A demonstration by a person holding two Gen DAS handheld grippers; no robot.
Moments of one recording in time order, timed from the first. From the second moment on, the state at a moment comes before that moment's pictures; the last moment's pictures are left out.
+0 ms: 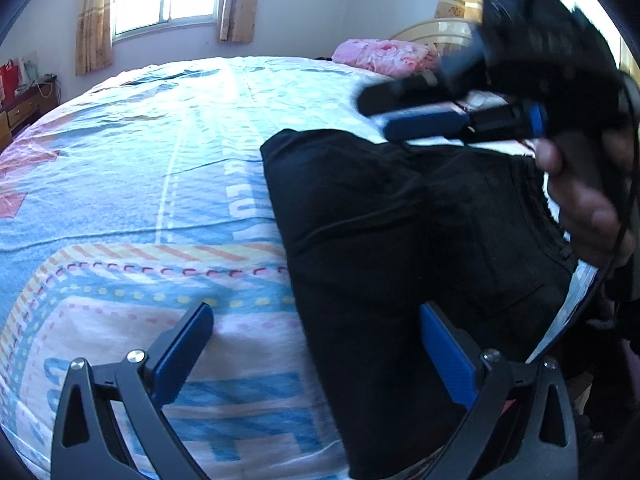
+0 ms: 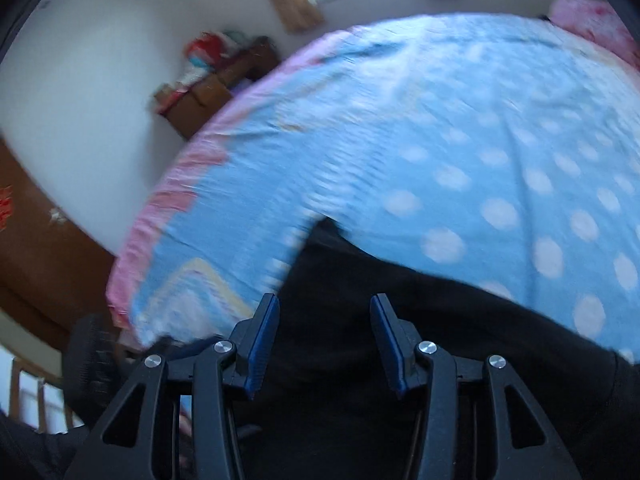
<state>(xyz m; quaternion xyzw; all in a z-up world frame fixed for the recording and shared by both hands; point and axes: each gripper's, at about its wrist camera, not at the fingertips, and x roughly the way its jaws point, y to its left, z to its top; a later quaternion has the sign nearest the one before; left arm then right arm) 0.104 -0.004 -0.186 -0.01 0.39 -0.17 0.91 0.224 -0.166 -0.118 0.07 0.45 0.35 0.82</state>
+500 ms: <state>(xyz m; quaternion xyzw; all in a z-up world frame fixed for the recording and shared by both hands) 0.112 -0.004 -0.186 0.00 0.40 -0.16 0.90 0.205 -0.174 -0.125 0.08 0.46 0.32 0.83</state>
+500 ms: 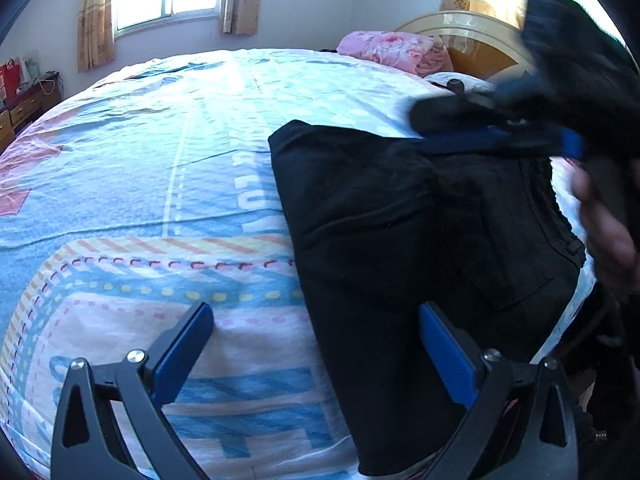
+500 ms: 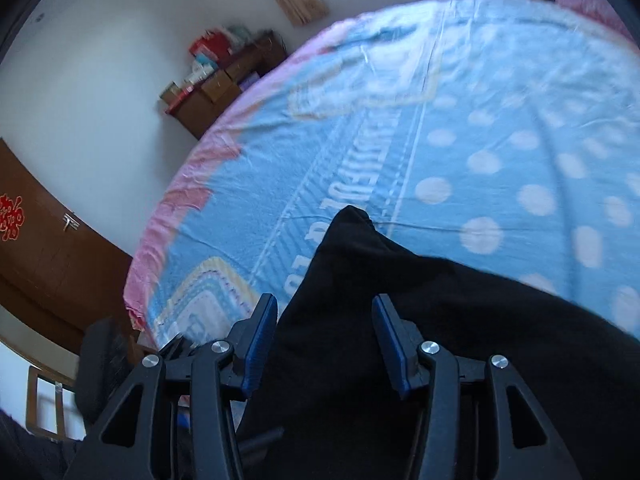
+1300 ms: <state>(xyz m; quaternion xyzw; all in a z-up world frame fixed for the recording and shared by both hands) 0.106 -0.016 -0.173 0.02 0.39 -0.12 0.91 0.128 -0.215 -0.149 -0.11 0.40 0.11 0.90</state>
